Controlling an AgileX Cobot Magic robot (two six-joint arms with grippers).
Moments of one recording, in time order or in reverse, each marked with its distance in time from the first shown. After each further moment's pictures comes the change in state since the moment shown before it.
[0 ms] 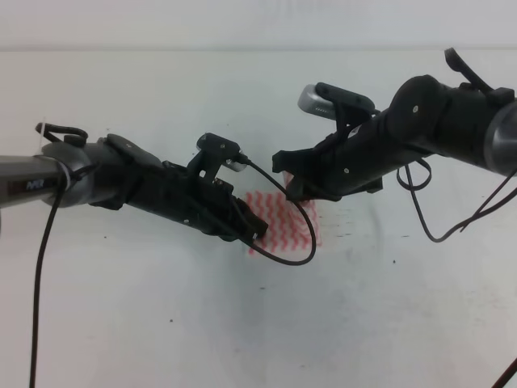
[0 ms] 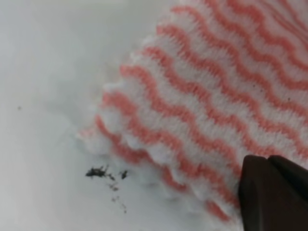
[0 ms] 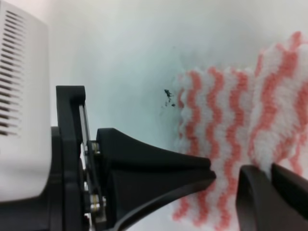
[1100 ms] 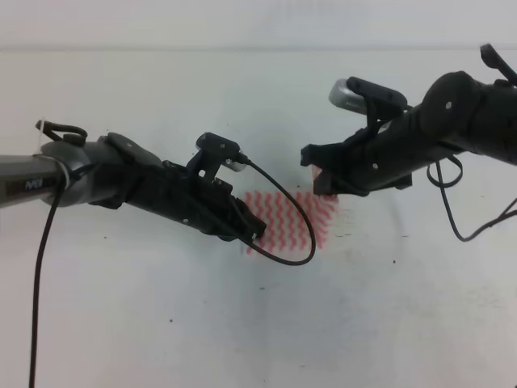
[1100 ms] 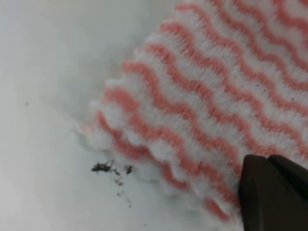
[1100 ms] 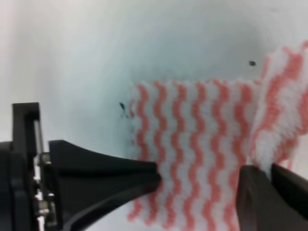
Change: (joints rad) left arm -0.004 -0.001 -0.001 0.037 -0.013 -0.029; right arm -0.058 -0.045 0.064 -0.024 -0.013 0.003
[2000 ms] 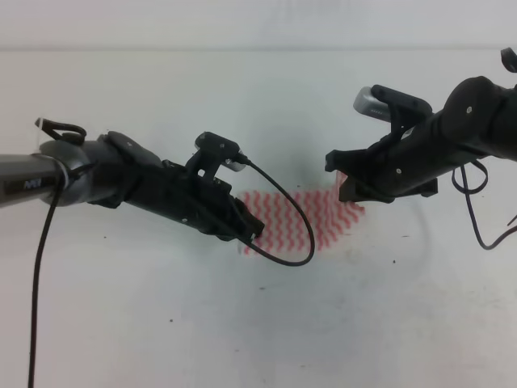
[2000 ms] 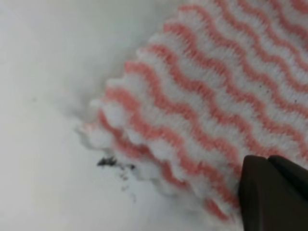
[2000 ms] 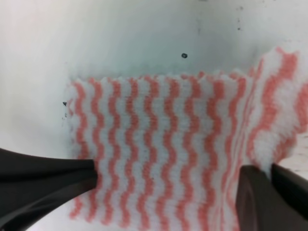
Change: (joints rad) left arm 0.000 -0.017 0.000 0.010 -0.010 -0.014; right arm -0.060 -0.017 0.044 -0.041 0.005 0.025
